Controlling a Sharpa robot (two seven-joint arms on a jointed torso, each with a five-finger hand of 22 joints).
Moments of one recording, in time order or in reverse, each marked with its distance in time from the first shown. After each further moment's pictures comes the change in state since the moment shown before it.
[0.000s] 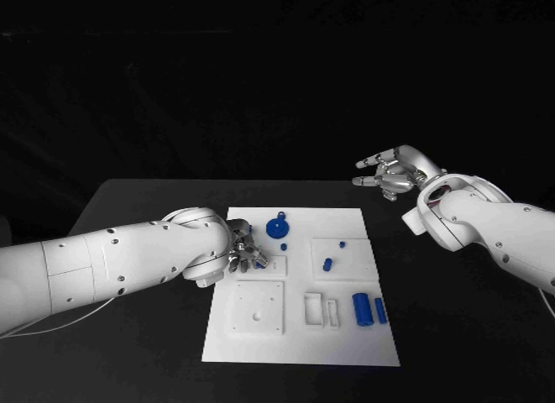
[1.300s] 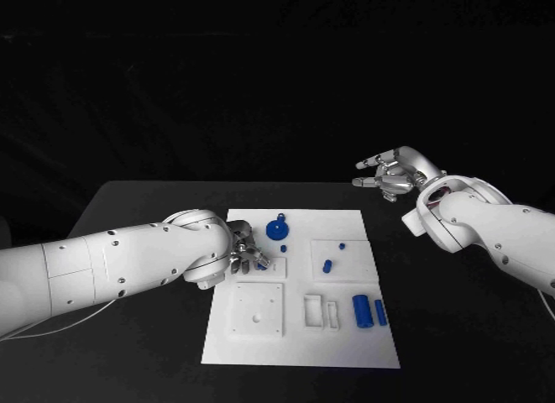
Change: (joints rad) left arm 0.001 0.003 -0.001 0.002 0.007 -0.013 0.009; left_hand 0.000 -0.005 0.000 0.000 0.006 0.000 0.000 0.001 0.009 0.000 0.000 -0.001 0.001 0.000 0.003 -0.004 0.007 0.000 -0.009 0.002 0.000 0.000; right arm 0.000 -0.001 0.000 0.001 -0.001 -0.010 0.000; right_hand 0.004 -0.004 -0.004 0.010 0.000 -0.003 -0.003 0.000 0.000 0.000 0.000 0.000 0.000 0.000 0.000 0.000 -0.001 0.000 0.000 0.000 0.000 0.000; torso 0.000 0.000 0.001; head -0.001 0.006
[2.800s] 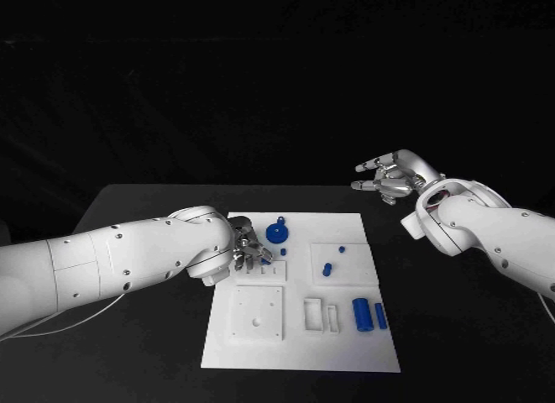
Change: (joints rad) left arm 0.017 0.024 0.000 -0.034 0.080 -0.032 0.012; left_hand 0.004 0.004 0.000 0.000 -0.006 0.000 0.000 -0.001 -0.010 -0.002 -0.003 -0.016 -0.024 -0.002 0.000 -0.016 -0.005 0.000 -0.037 -0.002 0.094 -0.076; right arm 0.000 -0.002 0.000 0.006 -0.006 -0.005 0.000; right_hand 0.004 -0.004 0.001 0.007 -0.011 0.000 0.000 0.000 0.000 0.000 0.000 0.000 0.002 0.000 0.000 0.000 -0.001 0.005 0.000 0.000 0.000 0.000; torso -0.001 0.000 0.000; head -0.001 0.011
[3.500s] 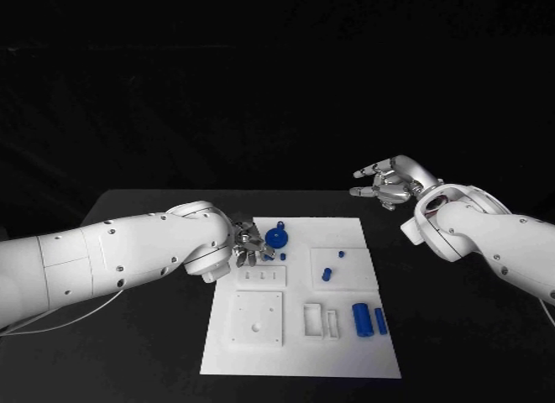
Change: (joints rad) left arm 0.040 -0.010 0.000 0.022 0.020 -0.002 0.032; left_hand 0.012 -0.007 0.001 0.010 -0.012 -0.001 0.001 -0.002 -0.017 0.000 0.000 -0.023 -0.042 -0.002 0.001 -0.030 -0.026 0.000 -0.067 -0.008 0.204 -0.245; right arm -0.001 -0.005 0.000 0.011 -0.026 0.001 -0.010; right_hand 0.004 -0.004 -0.007 0.015 -0.012 0.000 0.000 0.000 0.000 0.002 0.001 0.000 0.002 0.000 0.000 0.000 0.000 0.001 0.000 0.000 0.005 0.000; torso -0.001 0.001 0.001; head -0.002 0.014
